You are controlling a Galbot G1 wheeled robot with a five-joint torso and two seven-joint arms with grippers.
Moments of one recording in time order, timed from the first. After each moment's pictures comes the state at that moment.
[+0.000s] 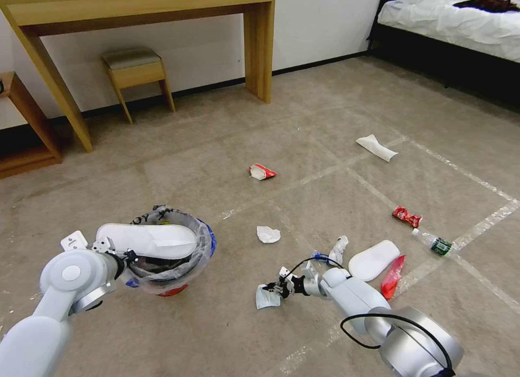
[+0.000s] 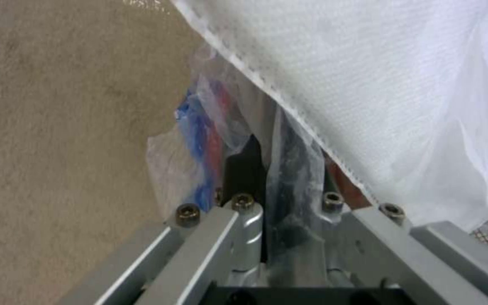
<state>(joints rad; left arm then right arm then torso) 1.19 -0.94 -0.60 -2.01 -1.70 0.63 -1.17 -0.45 1.43 -0.24 0.25 0.26 0.24 -0.89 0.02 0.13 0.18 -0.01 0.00</state>
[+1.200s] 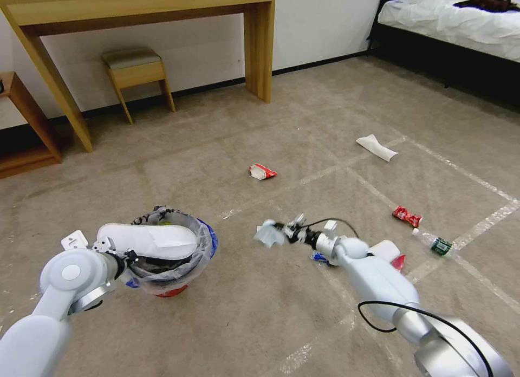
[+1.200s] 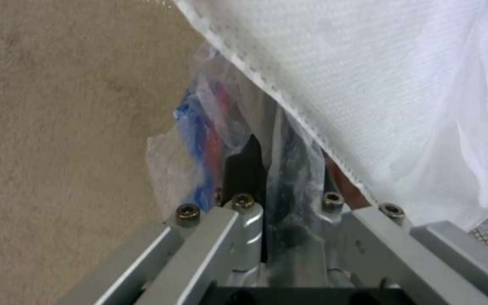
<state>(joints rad) 1.19 -0.93 -0.59 -2.01 -1.71 0.63 -1.18 -0.52 1.22 0.05 0.82 0.50 0.27 -0.79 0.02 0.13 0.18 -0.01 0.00</state>
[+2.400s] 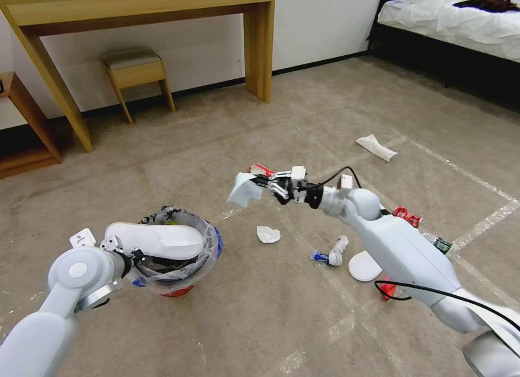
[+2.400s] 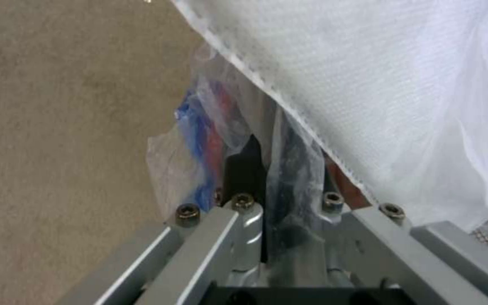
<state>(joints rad) 1.15 -0.93 -0.54 -2.02 -1.74 0.62 -1.20 -0.38 1.08 -0.22 1.31 0.73 0.28 -0.95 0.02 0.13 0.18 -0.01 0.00</state>
